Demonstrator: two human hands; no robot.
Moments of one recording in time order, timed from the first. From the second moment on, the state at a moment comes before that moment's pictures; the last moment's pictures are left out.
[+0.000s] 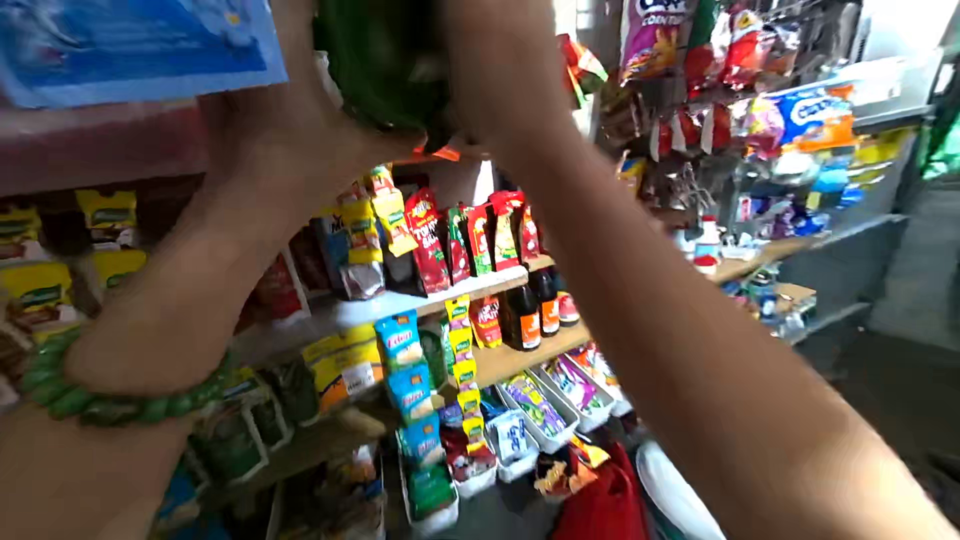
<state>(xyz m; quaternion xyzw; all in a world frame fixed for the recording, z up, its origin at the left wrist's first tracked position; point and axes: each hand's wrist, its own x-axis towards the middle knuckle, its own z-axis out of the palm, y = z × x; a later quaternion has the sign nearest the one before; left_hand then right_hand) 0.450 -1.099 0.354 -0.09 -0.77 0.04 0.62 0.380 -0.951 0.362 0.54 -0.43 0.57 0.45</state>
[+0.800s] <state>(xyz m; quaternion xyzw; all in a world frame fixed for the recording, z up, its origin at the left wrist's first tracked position) 0.574 -1.083 0.080 -0.08 -0.81 -0.22 0.54 0.499 -0.857 0.073 0.61 -0.63 0.21 0.43</state>
